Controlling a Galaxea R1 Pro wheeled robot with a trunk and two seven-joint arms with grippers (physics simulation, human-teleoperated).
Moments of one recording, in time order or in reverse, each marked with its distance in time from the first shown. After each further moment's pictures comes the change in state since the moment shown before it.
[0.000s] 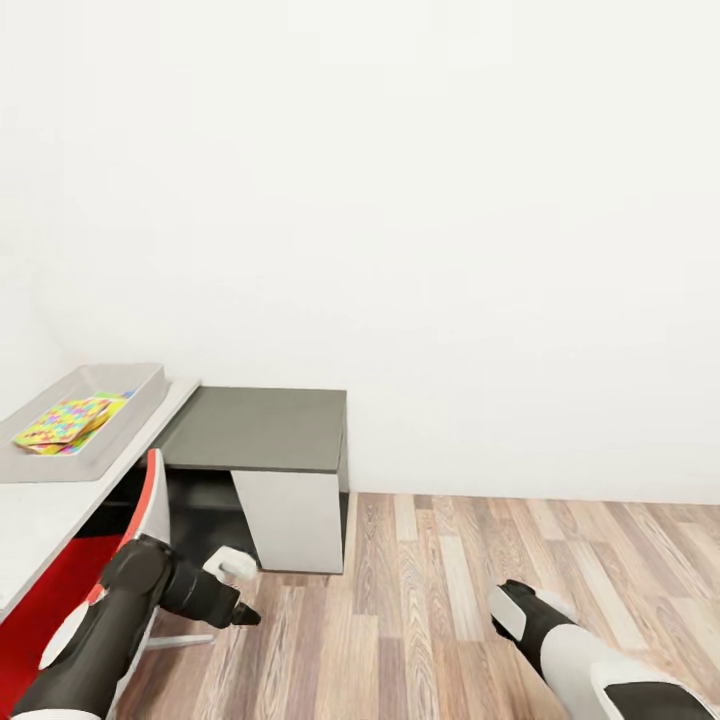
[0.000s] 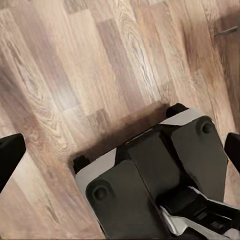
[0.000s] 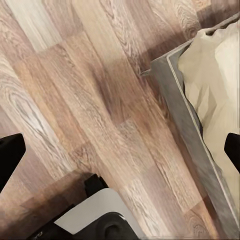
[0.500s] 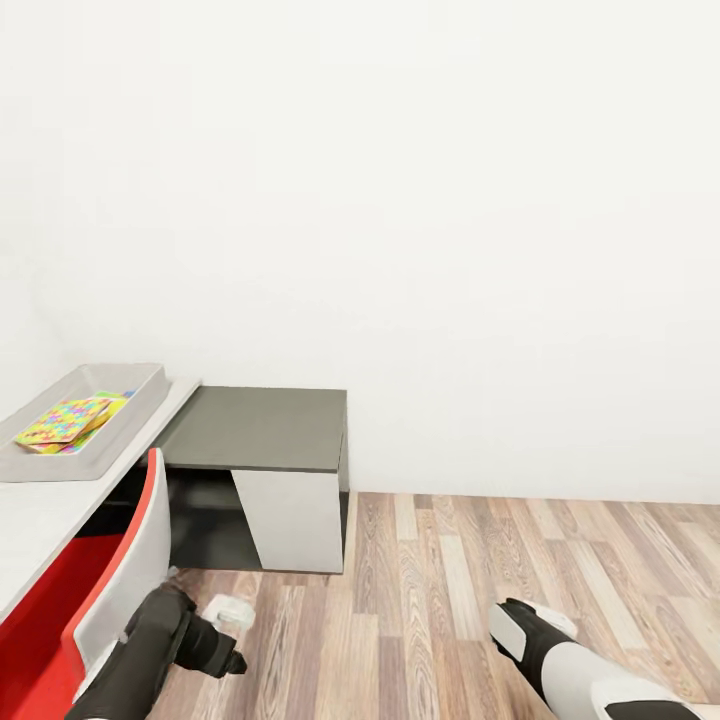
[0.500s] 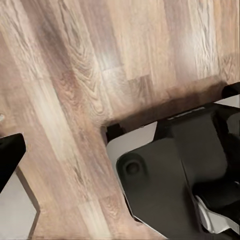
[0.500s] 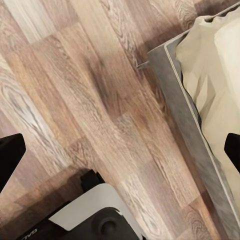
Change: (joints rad) left arm 0.007 -0.097 0.121 0.330 0.012 -0.150 0.466; right arm 0.040 0.009 0.003 0.012 0.000 -0.046 0.002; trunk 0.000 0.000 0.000
